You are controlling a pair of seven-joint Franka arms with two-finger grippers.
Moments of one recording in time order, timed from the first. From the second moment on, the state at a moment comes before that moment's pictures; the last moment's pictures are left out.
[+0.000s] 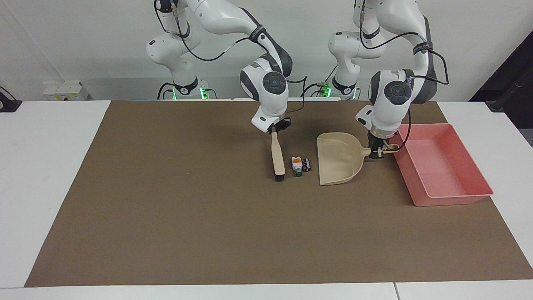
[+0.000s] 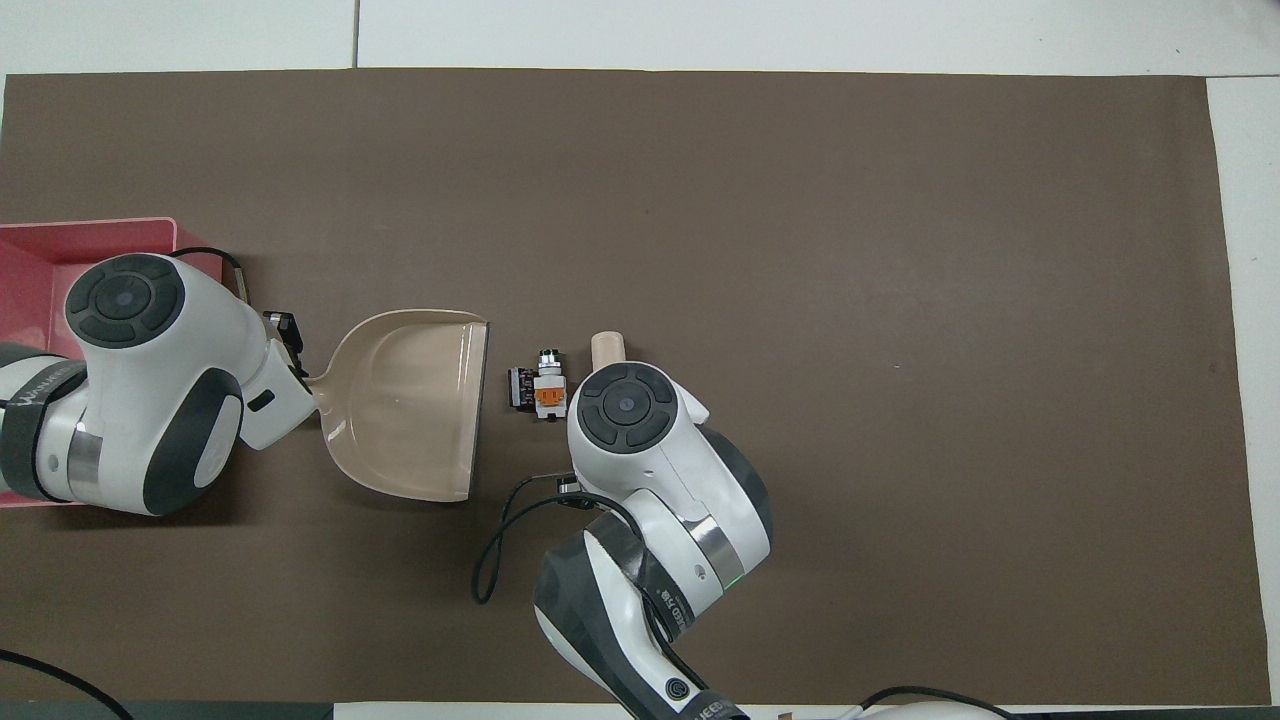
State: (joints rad) left arm -0.23 0.01 0.03 -2.20 0.18 2.11 1.42; right arm 0.79 0.29 -0.04 -1.91 0.26 2.03 0.58
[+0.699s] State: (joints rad) left arm -0.23 0.01 0.03 -2.20 0.18 2.12 1.42; right arm 0.81 0.33 -0.03 -1.87 0.33 2.07 0.58
